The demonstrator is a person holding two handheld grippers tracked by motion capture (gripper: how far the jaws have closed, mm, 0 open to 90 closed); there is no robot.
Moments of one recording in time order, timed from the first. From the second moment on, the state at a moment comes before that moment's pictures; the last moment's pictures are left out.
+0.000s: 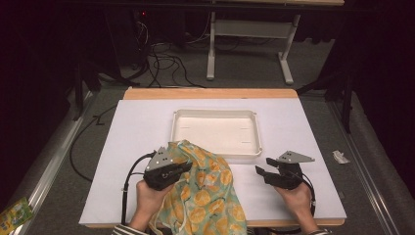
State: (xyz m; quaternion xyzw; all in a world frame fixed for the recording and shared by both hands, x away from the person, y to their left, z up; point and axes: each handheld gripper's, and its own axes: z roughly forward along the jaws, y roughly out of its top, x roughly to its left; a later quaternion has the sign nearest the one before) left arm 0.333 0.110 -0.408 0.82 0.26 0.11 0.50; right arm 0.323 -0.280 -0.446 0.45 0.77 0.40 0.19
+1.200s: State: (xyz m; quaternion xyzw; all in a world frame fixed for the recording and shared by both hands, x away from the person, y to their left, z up) left arm 0.337 0.108 -0.415 0.81 0.27 0.10 0.50; right arm 0.317 -0.201 -0.413 0.37 0.81 0.44 0.14
